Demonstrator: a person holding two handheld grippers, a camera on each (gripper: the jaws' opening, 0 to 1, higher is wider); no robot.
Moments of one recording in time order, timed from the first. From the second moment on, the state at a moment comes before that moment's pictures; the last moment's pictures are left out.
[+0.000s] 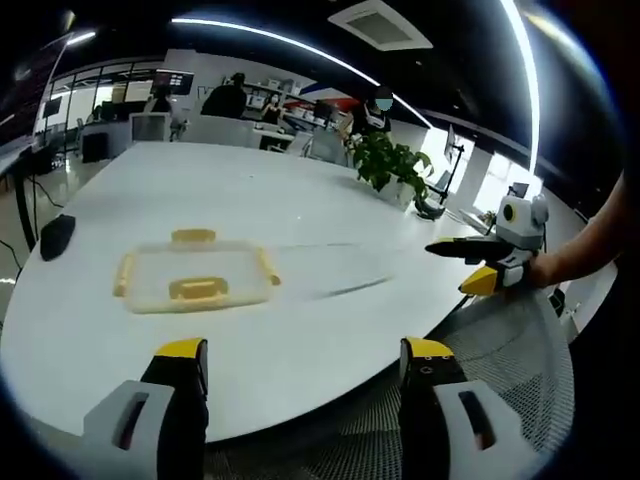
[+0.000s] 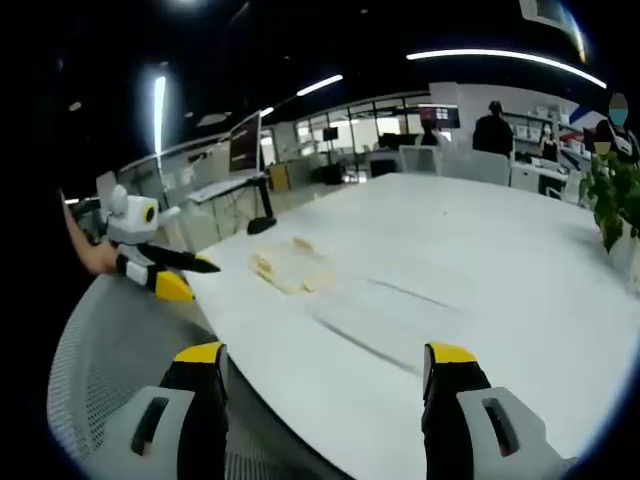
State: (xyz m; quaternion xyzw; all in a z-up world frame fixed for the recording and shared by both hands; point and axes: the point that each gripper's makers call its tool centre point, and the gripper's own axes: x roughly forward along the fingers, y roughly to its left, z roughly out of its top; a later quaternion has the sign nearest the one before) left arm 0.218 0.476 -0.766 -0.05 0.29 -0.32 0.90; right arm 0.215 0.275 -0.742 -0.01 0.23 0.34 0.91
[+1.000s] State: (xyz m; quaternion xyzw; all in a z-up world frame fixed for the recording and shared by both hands) left arm 0.221 0.478 -0.767 -0.05 0.29 -0.31 0.90; right arm 0.215 0.273 -0.744 -0.02 0.23 0.34 0.91
